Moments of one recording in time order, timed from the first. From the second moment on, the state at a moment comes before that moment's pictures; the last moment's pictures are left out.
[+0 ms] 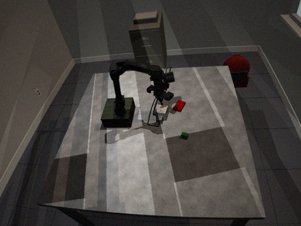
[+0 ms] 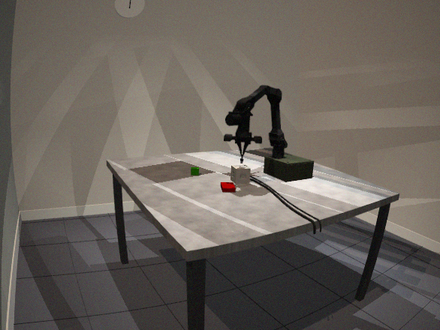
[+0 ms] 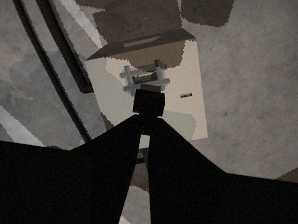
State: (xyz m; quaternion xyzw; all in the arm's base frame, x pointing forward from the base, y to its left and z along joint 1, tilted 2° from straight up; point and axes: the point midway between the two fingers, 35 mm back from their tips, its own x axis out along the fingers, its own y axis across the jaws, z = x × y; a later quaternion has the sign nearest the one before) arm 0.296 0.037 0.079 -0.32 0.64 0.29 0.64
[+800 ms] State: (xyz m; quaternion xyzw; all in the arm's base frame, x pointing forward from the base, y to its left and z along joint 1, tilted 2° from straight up) arm 0.296 0.037 0.079 -0.11 0.70 0.08 0.70
